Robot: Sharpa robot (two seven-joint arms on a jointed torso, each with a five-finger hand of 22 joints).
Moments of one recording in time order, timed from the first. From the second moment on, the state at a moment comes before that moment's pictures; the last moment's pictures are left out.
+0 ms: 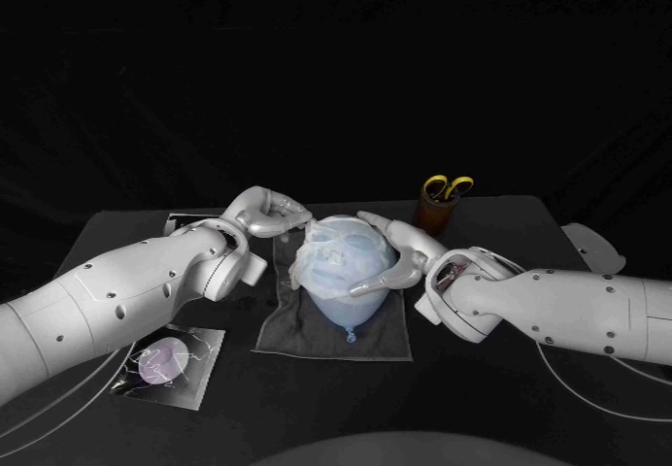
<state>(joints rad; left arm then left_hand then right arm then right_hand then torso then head) 1.18 -0.55 -0.06 1.21 -0.56 -0.34 0.14 1.46 -0.14 0.51 0.15 0.05 1.11 0.09 0.27 0.48 1.06 0.03 0.64 0.33 1.24 -0.02 1.50 0.97 0.17 0.81 0.14 1.21 0.68 1.13 -0.89 -0.18 1.68 -1.01 -0.62 -0.08 1.48 -0.30 -0.26 0.30 0.06 0.18 0.13 0.06 0.09 0.39 0.30 0.19 0.12 0.16 0.29 0.03 0.10 0.05 0.16 0.30 0.03 0.23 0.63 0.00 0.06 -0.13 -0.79</state>
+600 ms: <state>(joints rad) 1.18 -0.53 -0.06 1.18 -0.70 -0.34 0.14 1.46 -0.15 0.55 0.13 0.05 1.08 0.10 0.28 0.48 1.05 0.03 0.64 0.34 1.25 -0.02 1.50 0.98 0.16 0.83 0.13 1.23 0.70 1.13 -0.90 -0.19 1.68 -1.01 -0.62 -0.08 1.48 -0.30 -0.26 0.30 0.06 0.18 0.13 0.06 0.09 0.39 0.30 0.19 0.12 0.16 0.29 0.03 0.10 0.05 0.16 0.30 0.03 0.23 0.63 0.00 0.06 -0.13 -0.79</state>
